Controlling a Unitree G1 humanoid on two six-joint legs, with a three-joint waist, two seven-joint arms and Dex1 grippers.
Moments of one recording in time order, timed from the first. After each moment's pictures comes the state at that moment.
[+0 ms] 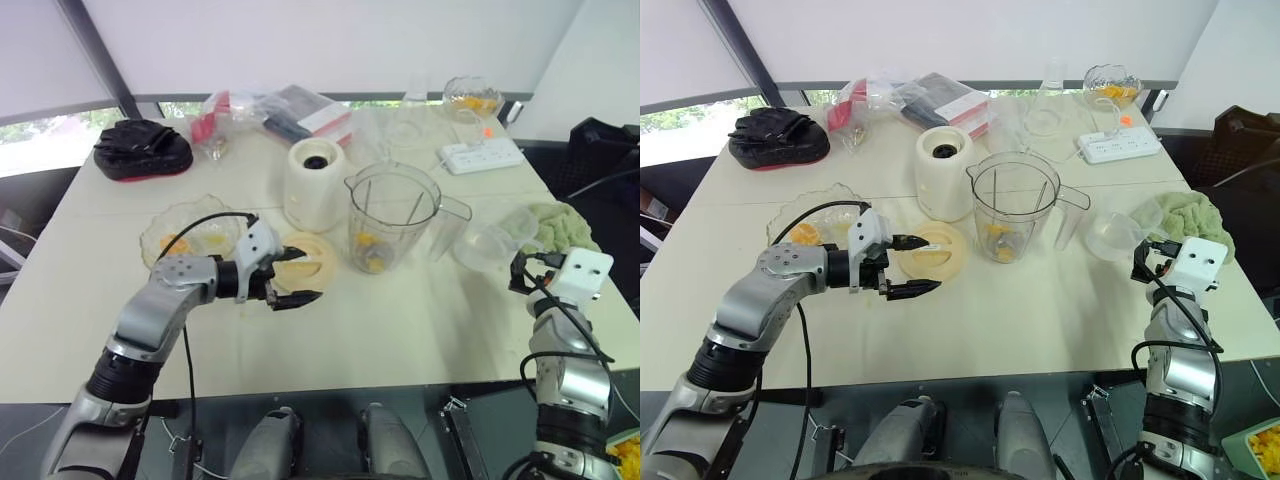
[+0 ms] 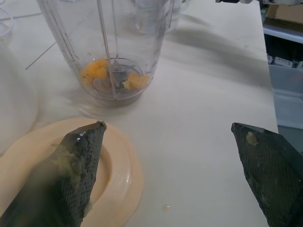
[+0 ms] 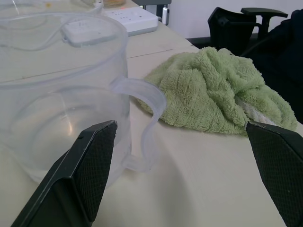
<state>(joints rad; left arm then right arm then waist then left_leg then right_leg) -0.40 0.55 -0.15 -0.23 -0.32 0.56 -1.00 -0.17 -0.33 -0.47 0.07 0.19 0.28 -0.03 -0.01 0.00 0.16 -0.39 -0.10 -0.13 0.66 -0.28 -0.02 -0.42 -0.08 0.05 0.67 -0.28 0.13</state>
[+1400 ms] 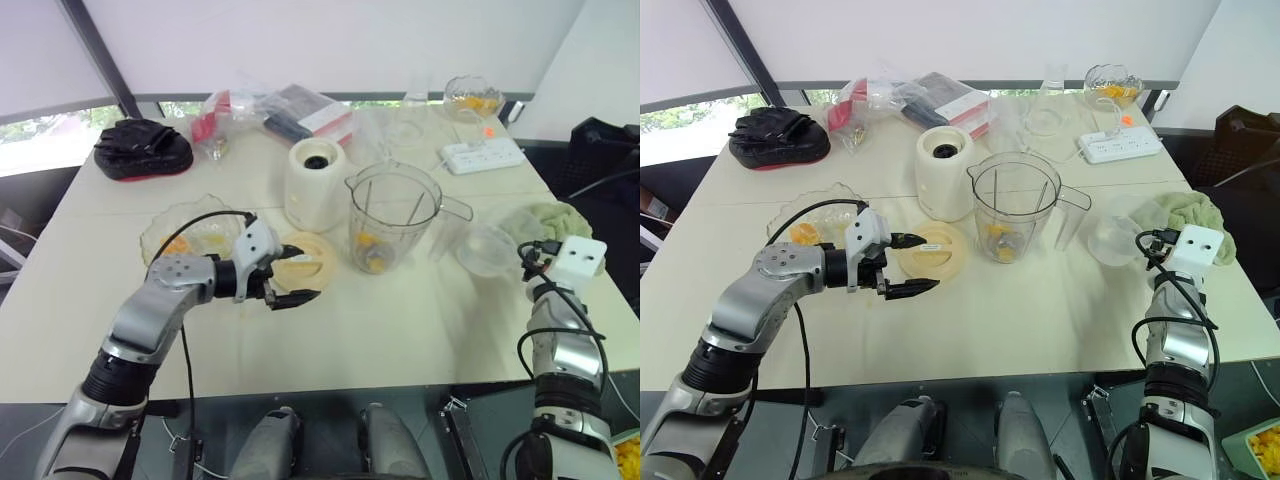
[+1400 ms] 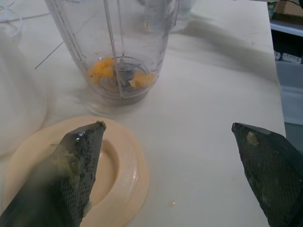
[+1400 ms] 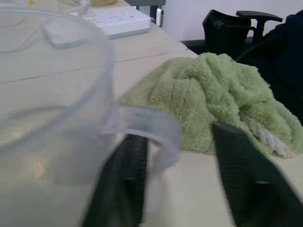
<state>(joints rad) -0.40 0.57 -0.15 -0.24 -0.32 0.56 -0.98 -0.32 -0.41 -0.44 0.40 0.17 0.12 -0.03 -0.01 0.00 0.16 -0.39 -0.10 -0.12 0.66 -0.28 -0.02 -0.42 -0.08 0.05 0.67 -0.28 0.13</state>
